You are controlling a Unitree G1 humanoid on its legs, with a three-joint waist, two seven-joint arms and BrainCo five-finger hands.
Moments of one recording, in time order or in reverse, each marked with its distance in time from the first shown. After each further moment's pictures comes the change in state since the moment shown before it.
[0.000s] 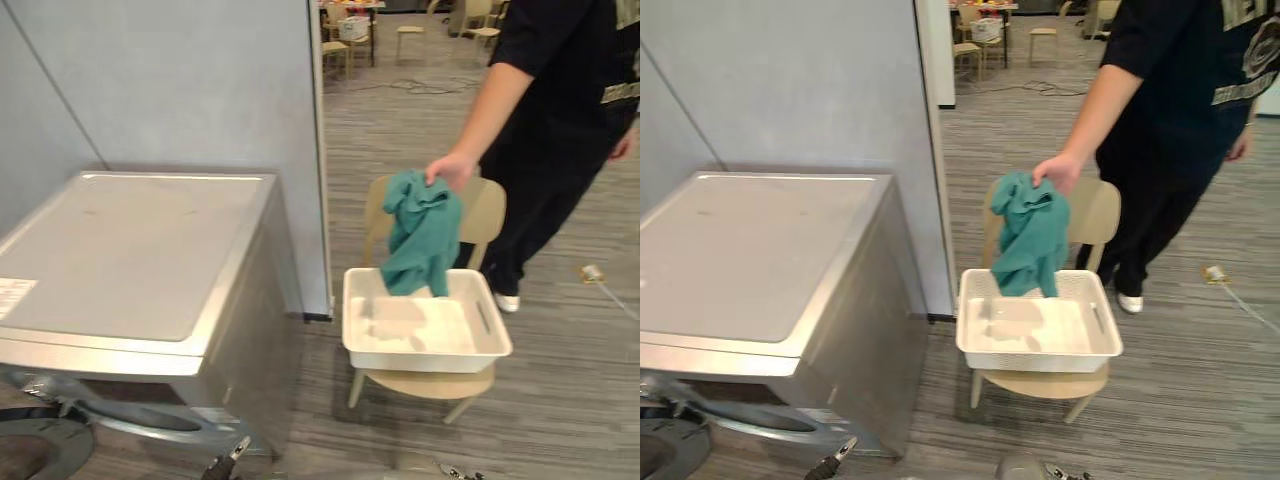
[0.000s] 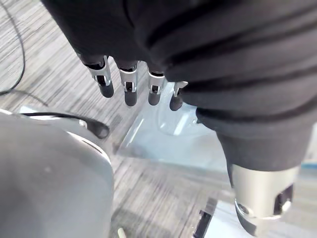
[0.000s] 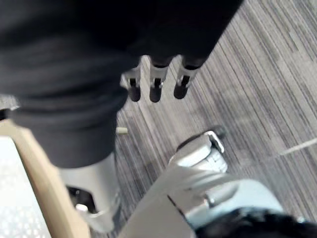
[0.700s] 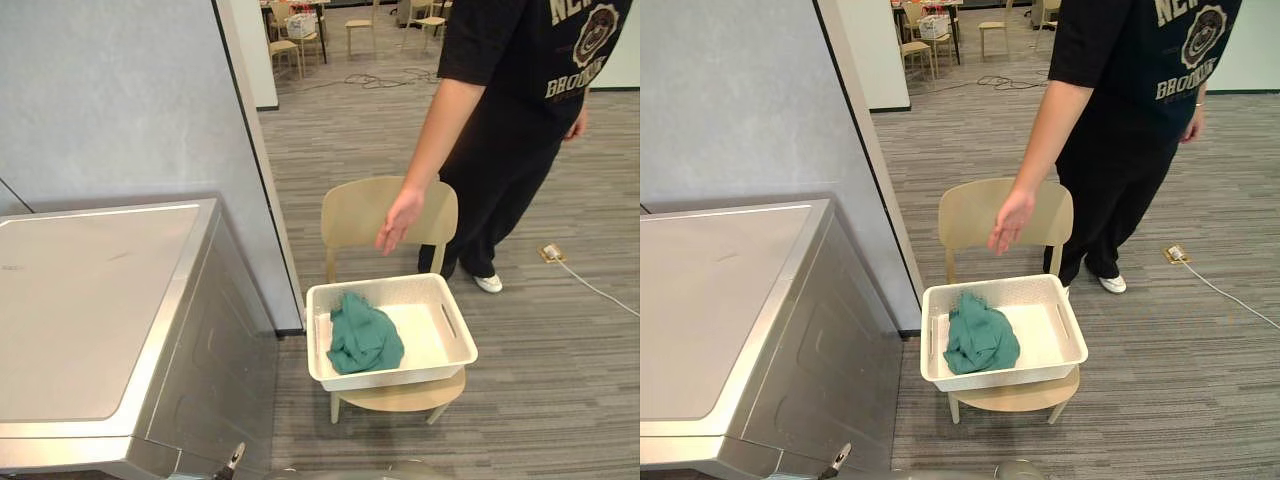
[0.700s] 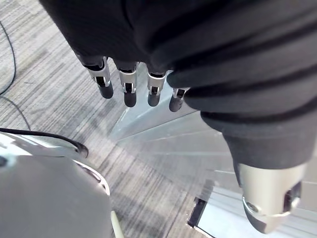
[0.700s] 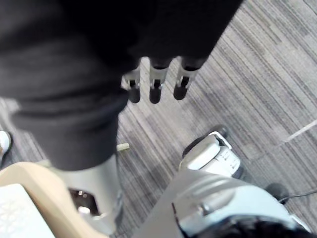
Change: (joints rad) left arm -0.021 -0.042 0.007 0.024 -0.017 -0.002 -0.004; right arm 0.047 0.006 -0.029 -0.006 0.033 -0.032 0.016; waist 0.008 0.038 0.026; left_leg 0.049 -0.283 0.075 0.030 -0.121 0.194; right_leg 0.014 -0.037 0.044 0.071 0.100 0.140
